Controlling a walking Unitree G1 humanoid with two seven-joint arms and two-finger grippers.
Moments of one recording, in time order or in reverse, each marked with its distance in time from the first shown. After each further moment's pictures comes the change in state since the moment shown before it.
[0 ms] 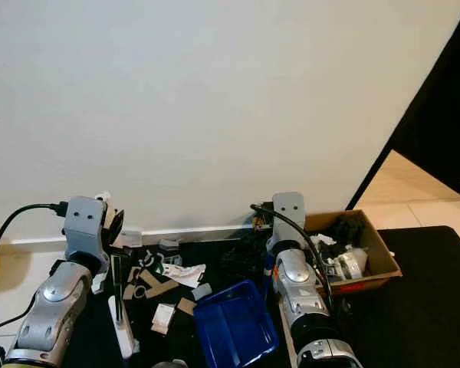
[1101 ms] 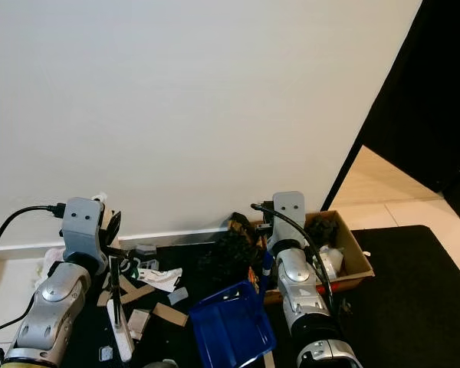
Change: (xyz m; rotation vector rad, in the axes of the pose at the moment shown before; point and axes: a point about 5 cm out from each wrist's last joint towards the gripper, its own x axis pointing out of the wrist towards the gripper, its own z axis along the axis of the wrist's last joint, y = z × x) left arm 0.000 0.005 -0.005 -0.008 0.017 0.029; right arm -0.001 0.000 0.002 -0.007 -0.012 0.003
